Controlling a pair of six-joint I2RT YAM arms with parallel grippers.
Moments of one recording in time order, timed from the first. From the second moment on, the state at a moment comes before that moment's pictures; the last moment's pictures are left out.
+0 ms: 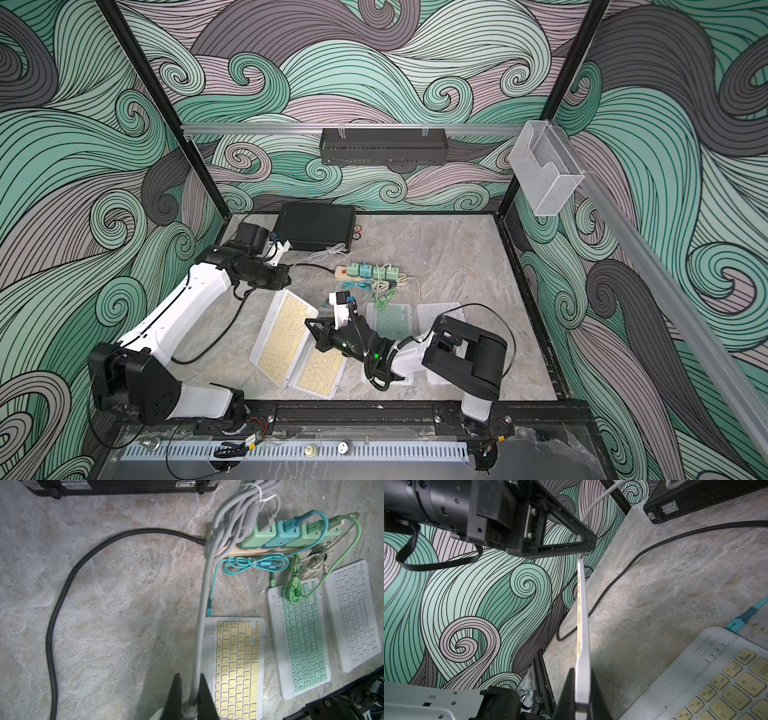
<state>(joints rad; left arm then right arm) -0.23 1.38 1.25 -0.98 0.18 -0.06 1.17 1.76 0.64 1.03 0.08 0.84</state>
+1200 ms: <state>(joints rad) -0.28 1.33 1.22 -0.98 0.05 -0.07 1.24 1.83 0.67 1.07 0.17 0.84</state>
